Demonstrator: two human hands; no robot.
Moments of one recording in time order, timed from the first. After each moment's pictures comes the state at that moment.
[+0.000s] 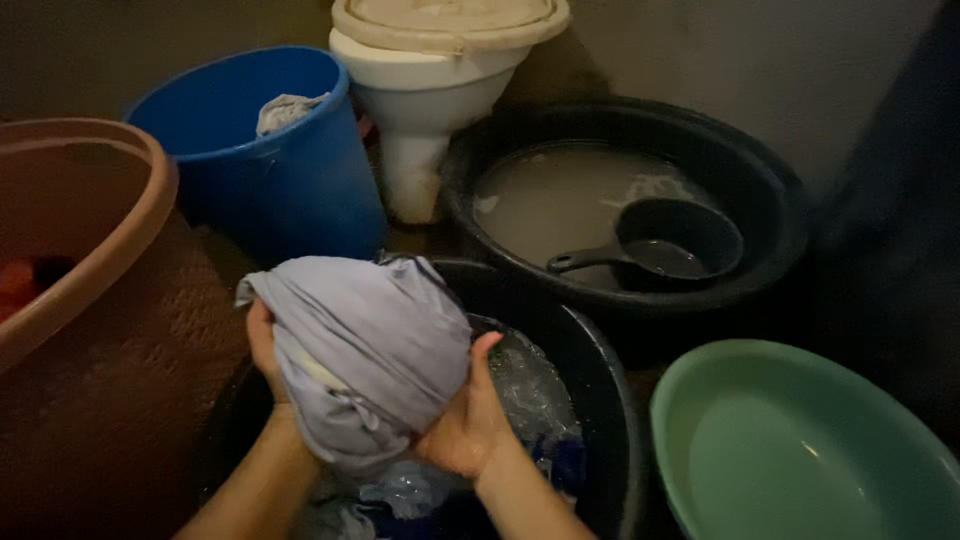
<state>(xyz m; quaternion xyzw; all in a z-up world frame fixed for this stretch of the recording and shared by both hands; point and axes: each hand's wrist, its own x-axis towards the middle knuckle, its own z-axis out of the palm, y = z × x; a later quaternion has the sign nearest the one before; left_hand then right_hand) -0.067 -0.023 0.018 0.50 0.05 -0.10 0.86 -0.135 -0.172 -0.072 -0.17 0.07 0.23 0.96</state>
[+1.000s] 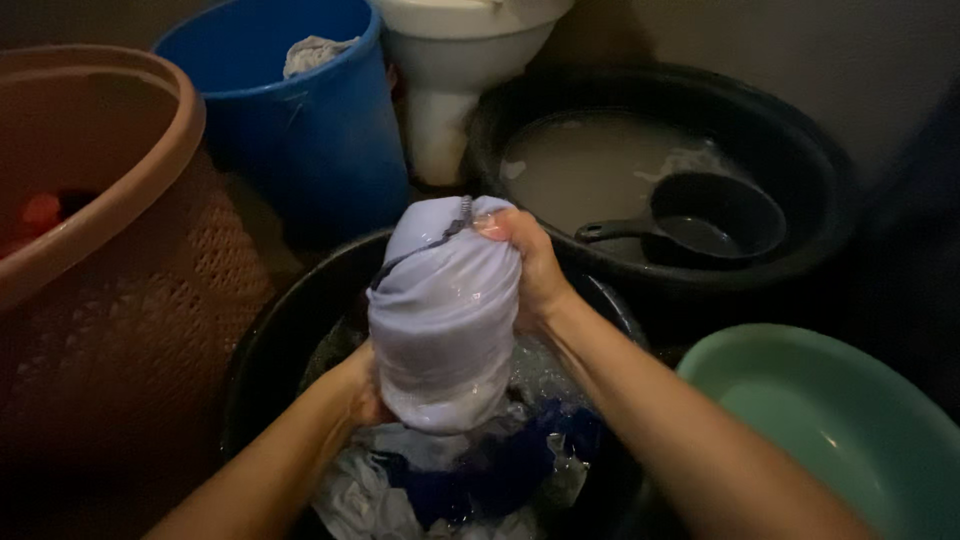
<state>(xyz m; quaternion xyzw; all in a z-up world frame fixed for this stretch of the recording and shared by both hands) -0.056 -0.023 -0.096 0.63 0.01 -0.49 0.61 -0.068 -0.240 -0.011 -0.49 -0.08 0.04 0.87</state>
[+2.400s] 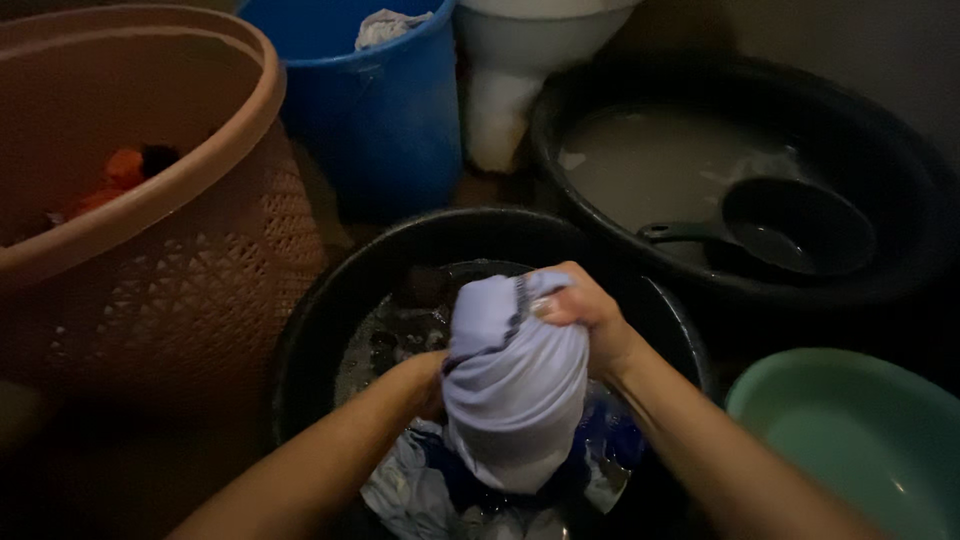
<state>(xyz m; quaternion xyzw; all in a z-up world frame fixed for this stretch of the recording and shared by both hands) -0.063 -0.033 -0.119 0.58 -0.02 -0.61 0.54 -0.109 -0.240 -0.030 -0.54 -0.18 0.15 0.81</state>
